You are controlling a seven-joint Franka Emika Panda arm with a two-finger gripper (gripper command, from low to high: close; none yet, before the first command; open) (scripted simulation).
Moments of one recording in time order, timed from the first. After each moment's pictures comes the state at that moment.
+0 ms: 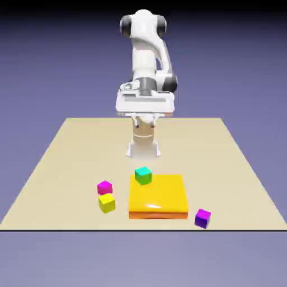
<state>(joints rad) -0.02 -0.53 -0.01 -2.81 0.00 3.02 0.76</state>
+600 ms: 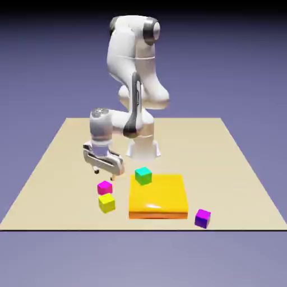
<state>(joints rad) -0.40 0.08 -0.07 -2.80 0.04 2.85 0.95</state>
